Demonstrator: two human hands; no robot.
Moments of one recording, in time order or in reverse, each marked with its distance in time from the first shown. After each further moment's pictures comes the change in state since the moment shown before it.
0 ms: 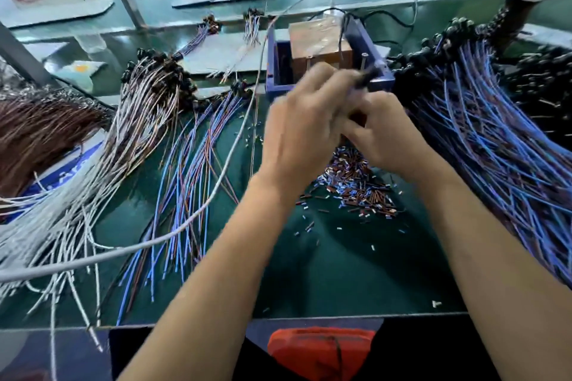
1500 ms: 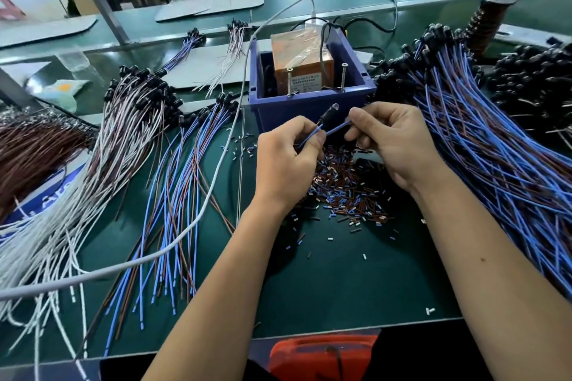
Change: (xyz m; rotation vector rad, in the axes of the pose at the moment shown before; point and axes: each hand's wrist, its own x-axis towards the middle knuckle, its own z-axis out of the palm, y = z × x) left_hand -0.034 -0.014 0.020 -0.337 -0.155 -0.494; right_hand -0.017 0.043 -0.004 0.715 0.274 0.367
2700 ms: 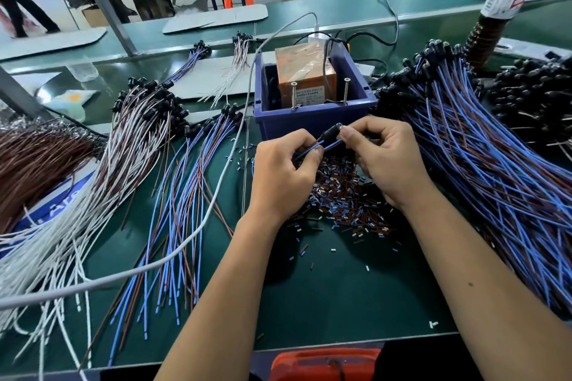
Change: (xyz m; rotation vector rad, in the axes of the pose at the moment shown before) left_hand 0.003 -0.005 -0.010 0.112 0.001 0.136; right_hand -0.009 -0.001 0.018 -0.186 0.016 -0.181
